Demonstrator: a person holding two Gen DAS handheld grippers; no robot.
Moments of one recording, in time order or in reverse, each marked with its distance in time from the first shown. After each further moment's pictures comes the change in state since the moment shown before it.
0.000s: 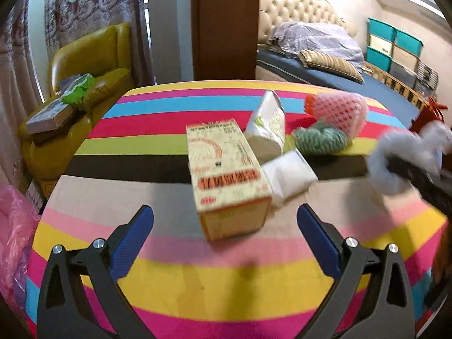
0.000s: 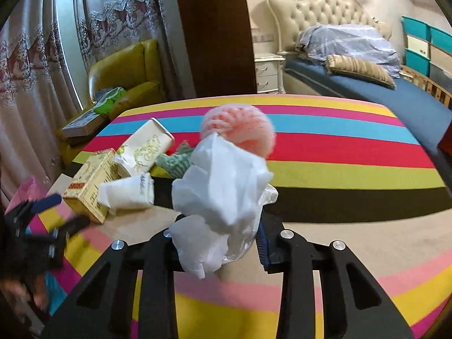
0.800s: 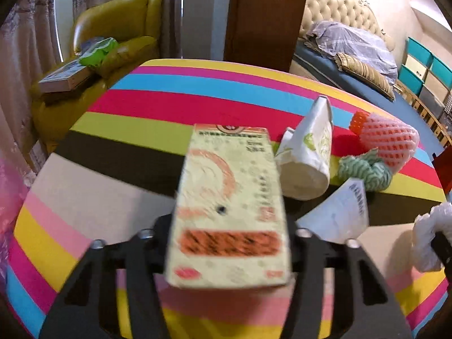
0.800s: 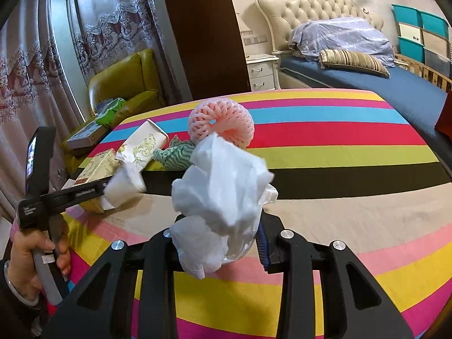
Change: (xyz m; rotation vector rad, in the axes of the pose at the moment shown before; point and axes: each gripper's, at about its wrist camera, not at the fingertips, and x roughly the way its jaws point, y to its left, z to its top) left arm 0.048 0.016 0.031 -0.169 0.096 0.073; right arm -0.023 -0.017 -0.019 0.071 -0.015 0.034
